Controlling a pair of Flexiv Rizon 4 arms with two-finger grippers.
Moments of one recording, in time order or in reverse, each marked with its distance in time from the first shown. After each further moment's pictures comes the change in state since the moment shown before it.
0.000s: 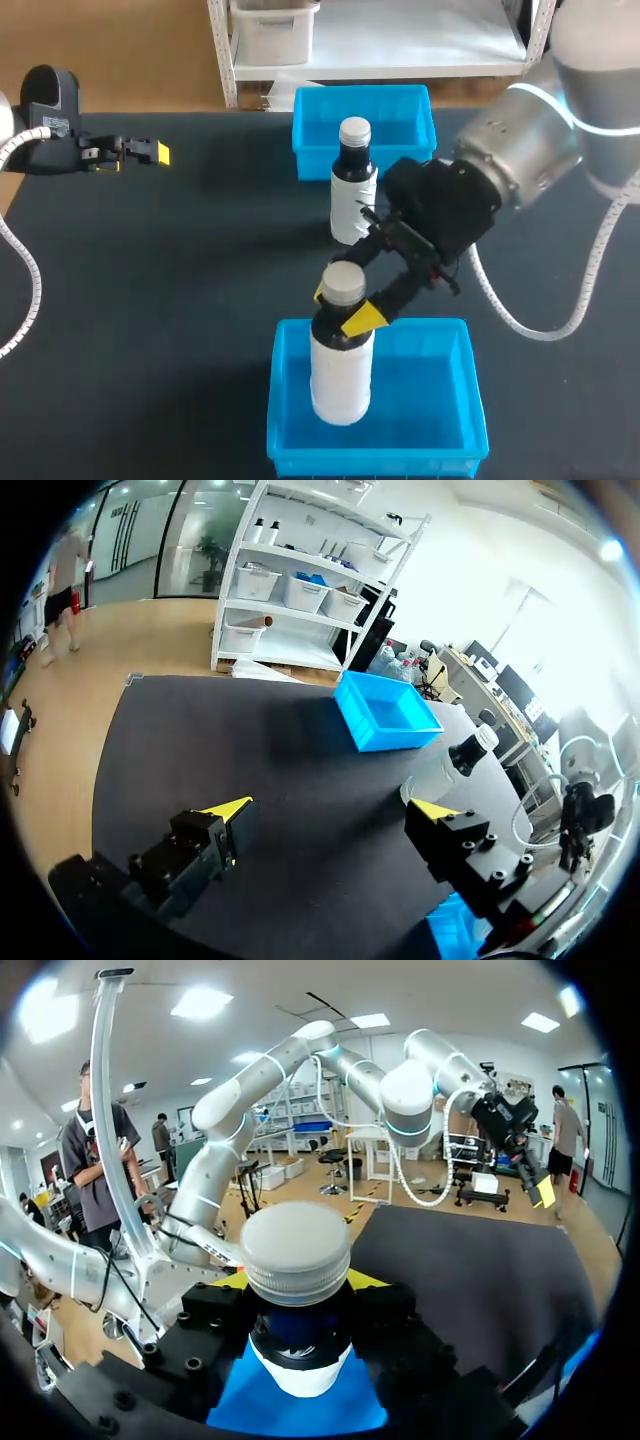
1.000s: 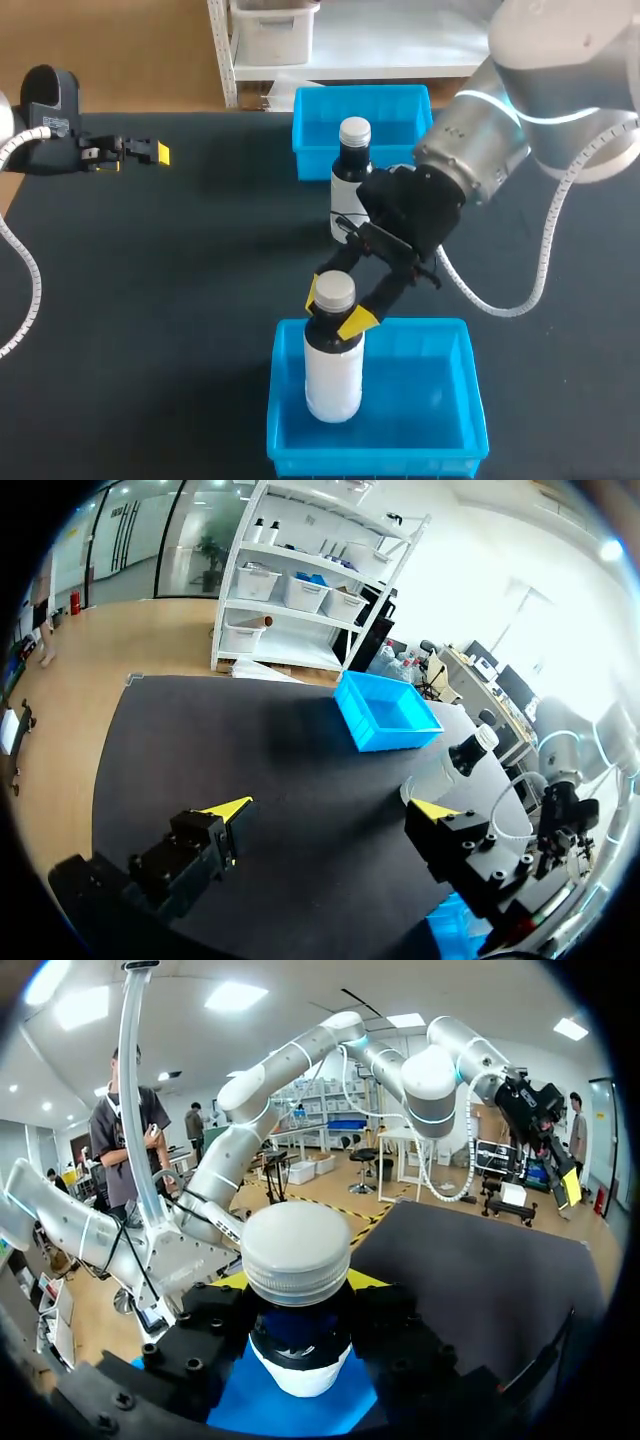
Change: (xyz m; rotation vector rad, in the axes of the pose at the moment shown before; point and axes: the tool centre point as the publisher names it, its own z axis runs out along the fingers) left arm 0.000 0.000 0.000 0.000 0.000 0.000; right arm 0.029 -0.023 0.005 -0.134 0.010 -0.078
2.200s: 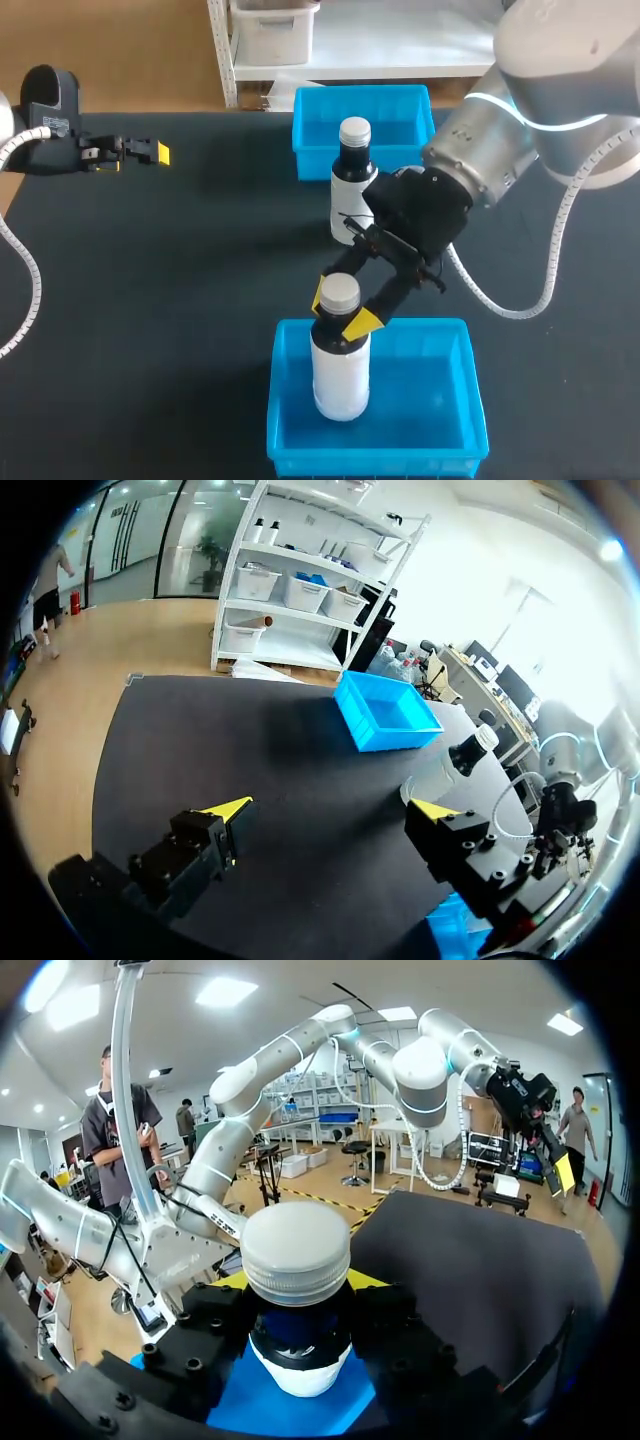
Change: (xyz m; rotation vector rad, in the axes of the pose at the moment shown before) left arm 0.000 0.000 0.000 0.000 0.000 0.000; right arm 0.010 0.002 -0.002 0.032 0.027 0.024
